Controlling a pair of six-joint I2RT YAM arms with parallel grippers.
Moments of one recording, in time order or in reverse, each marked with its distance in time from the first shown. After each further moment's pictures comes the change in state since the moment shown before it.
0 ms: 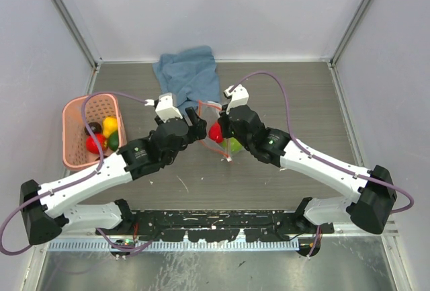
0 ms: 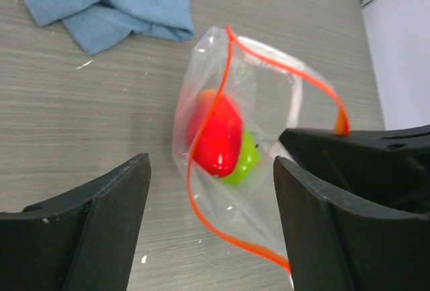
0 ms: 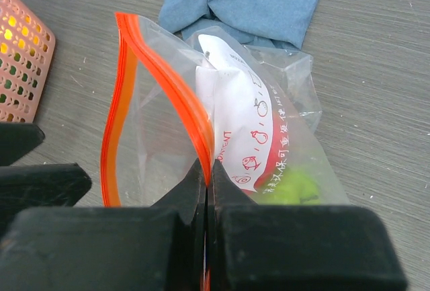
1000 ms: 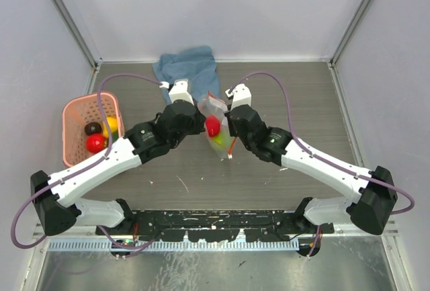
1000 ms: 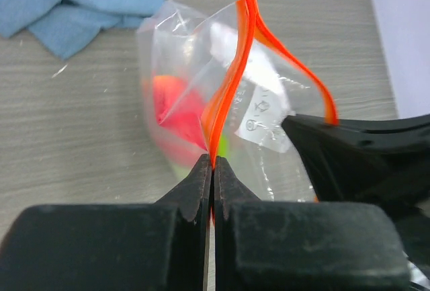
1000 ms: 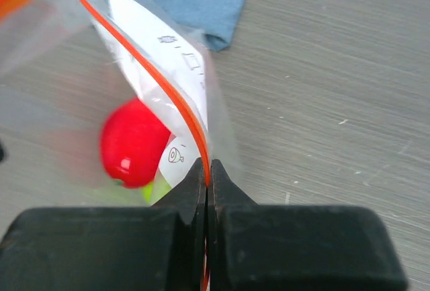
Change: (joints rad) left arm 0.074 0.146 0.167 -0.114 0.194 0.092; right arm -0.020 -0.003 -0.010 -0.062 0.133 -0.113
